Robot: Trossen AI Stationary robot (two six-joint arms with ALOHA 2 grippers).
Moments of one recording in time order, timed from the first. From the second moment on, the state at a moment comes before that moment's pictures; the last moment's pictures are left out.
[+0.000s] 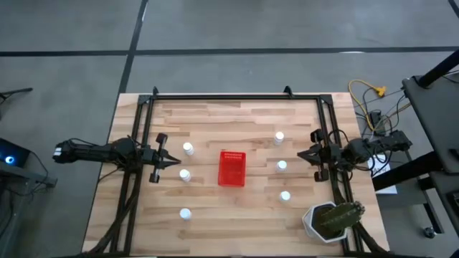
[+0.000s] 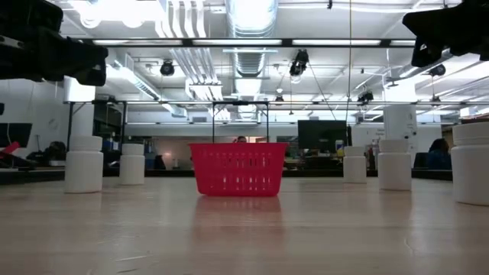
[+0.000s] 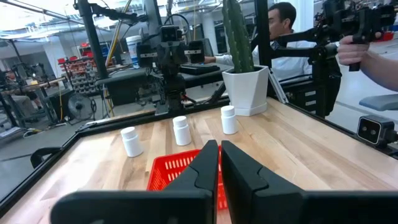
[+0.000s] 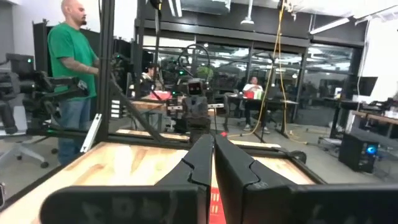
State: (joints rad) left arm -0.08 0.11 0.03 0.07 0.07 0.16; right arm 0.33 0.02 0.05 0.18 0.29 -0.14
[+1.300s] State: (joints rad) left arm -0.08 0.11 0.03 0.07 0.07 0.16; right arm 0.32 0.77 1.09 -1.06 0.61 0.32
